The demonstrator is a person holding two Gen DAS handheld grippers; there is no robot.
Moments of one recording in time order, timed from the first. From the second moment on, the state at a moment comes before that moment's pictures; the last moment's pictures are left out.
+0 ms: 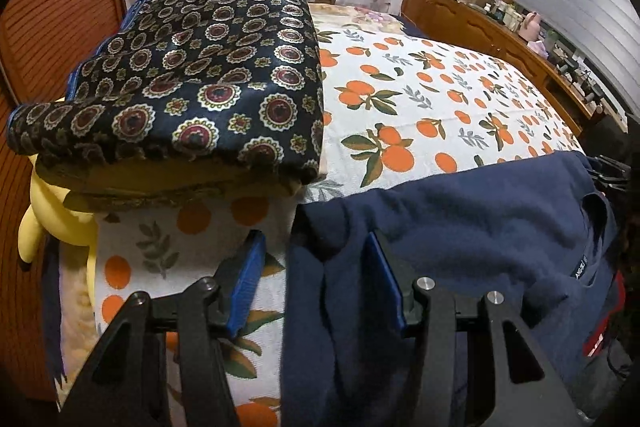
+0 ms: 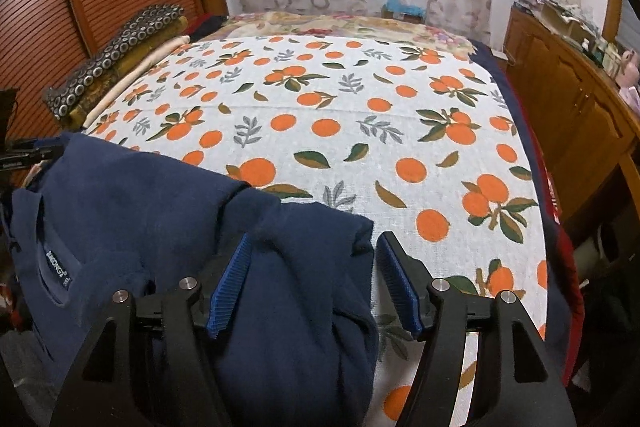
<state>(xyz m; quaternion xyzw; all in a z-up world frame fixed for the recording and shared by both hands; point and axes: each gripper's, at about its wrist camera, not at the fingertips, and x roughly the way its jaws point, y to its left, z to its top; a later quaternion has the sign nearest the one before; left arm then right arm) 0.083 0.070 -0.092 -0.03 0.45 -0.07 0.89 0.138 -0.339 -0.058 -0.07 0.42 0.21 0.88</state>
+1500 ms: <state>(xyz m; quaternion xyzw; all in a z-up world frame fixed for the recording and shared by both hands) -0.061 0.060 0.236 -0.01 0.04 -0.15 0.99 -0.057 -0.384 0.289 -0.10 0.03 0.26 0.96</state>
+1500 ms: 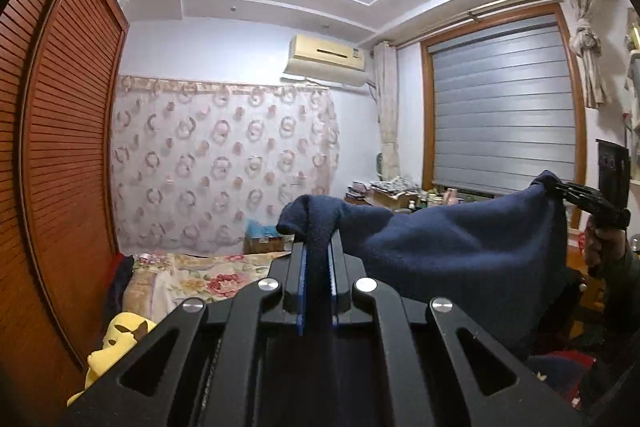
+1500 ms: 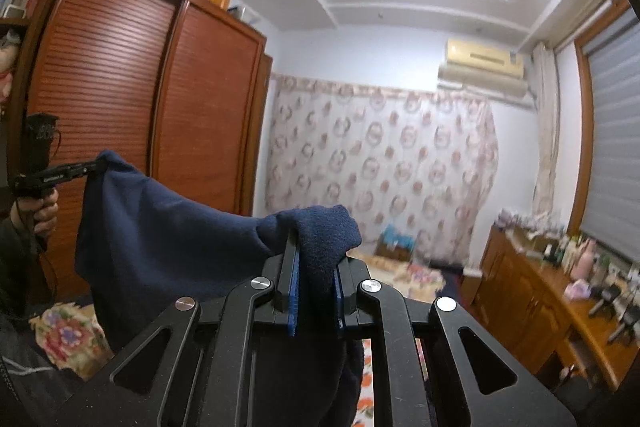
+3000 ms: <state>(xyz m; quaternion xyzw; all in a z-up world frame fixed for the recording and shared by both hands) 0.126 -0.051 -0.086 0.06 0.43 -0.14 0.89 0.177 -0.405 -0.030 -0.06 0.41 0.13 0.90</state>
